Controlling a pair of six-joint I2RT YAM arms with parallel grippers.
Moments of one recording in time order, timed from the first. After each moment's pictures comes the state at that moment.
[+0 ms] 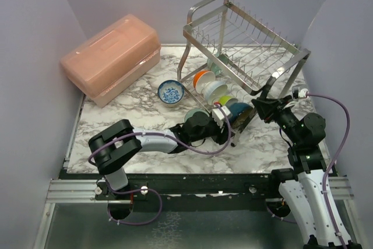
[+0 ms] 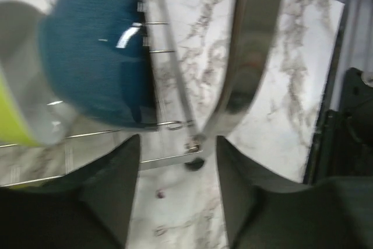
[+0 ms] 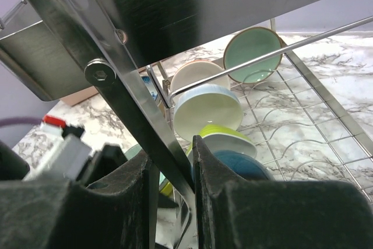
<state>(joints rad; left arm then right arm) -1.09 1.72 0.82 0.66 0.11 -0.17 0.08 0.48 0.54 0.00 -0.41 0.35</state>
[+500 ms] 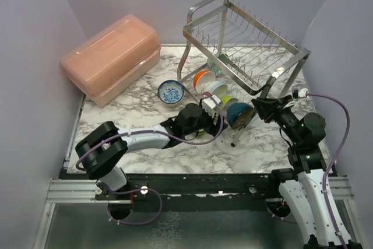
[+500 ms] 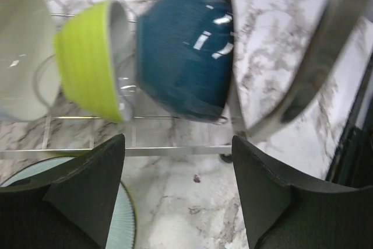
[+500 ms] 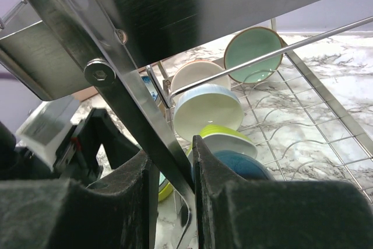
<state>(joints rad) -1.00 1.57 0.78 0.52 0.07 -0.18 0.08 0.49 0.54 0.01 -0.41 0.35</state>
